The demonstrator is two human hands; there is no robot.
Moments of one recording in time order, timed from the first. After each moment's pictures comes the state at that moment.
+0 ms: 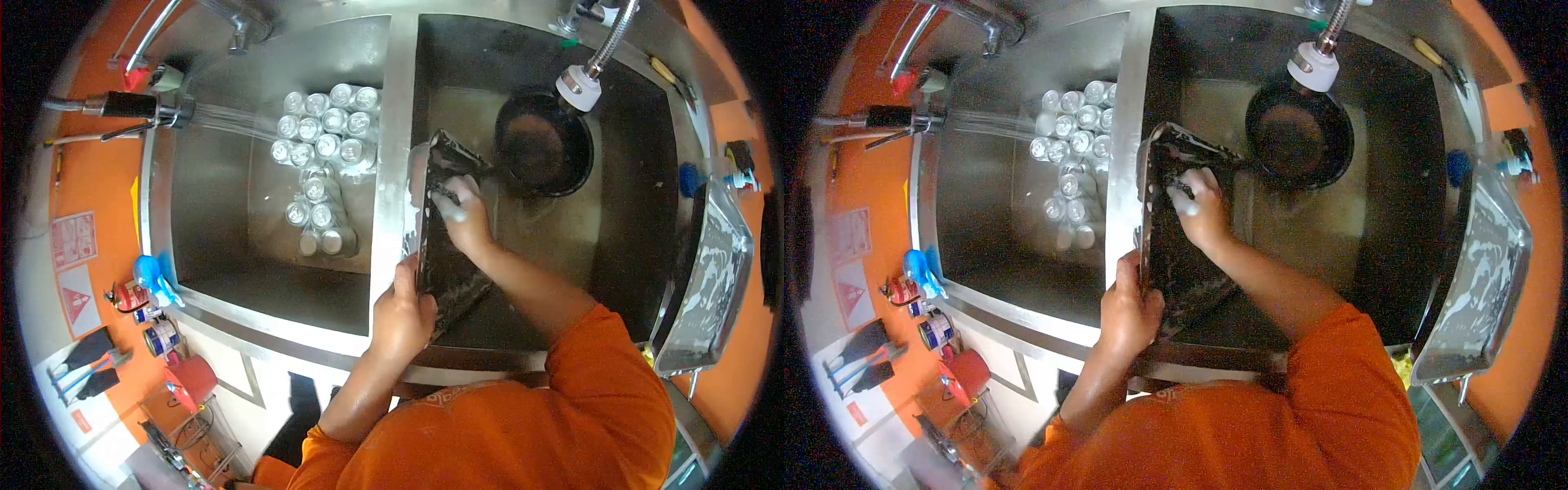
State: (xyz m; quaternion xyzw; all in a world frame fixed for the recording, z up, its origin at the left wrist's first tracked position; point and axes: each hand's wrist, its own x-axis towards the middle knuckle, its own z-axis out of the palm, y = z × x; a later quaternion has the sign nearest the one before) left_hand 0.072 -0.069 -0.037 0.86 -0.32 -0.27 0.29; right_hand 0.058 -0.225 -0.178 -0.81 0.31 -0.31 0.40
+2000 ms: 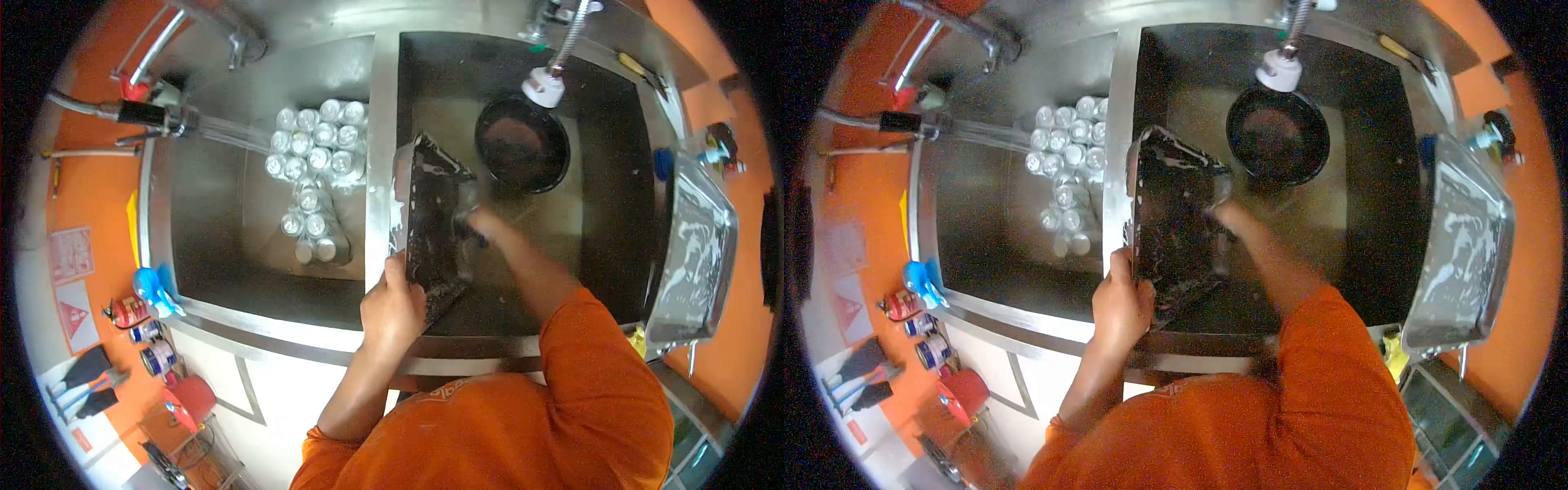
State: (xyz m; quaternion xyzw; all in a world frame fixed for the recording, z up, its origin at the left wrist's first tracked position) left_hand 0.072 -0.070 -0.022 0.88 -0.36 -0.21 0.23; right_hand 0.020 -0.263 -0.201 -0.67 0.46 0.02 0.58
